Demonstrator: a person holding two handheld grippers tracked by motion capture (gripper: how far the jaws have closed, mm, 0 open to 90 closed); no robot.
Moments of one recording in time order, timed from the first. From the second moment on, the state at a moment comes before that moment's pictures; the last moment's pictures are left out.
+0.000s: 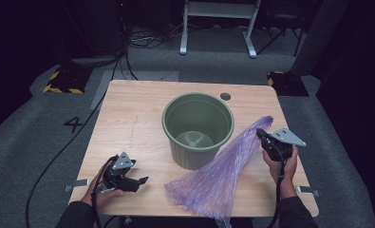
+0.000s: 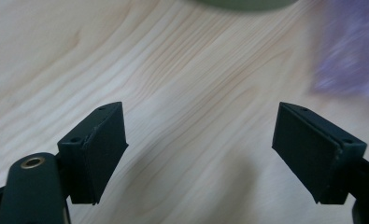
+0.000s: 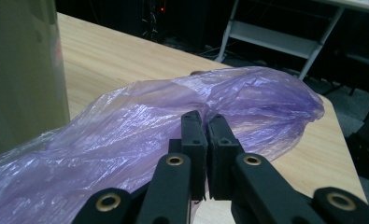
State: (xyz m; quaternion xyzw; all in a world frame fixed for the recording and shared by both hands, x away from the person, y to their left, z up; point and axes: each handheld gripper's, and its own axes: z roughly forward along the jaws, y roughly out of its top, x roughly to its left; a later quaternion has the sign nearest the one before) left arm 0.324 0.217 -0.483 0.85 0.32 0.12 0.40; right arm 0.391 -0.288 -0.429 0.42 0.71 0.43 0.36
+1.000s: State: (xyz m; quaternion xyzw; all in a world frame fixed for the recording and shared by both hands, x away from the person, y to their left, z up) left arm 0.307 0.090 -0.494 0.91 0.18 0.08 0.35; right arm 0.388 -0.259 -0.381 0.36 0.71 0.46 0.40
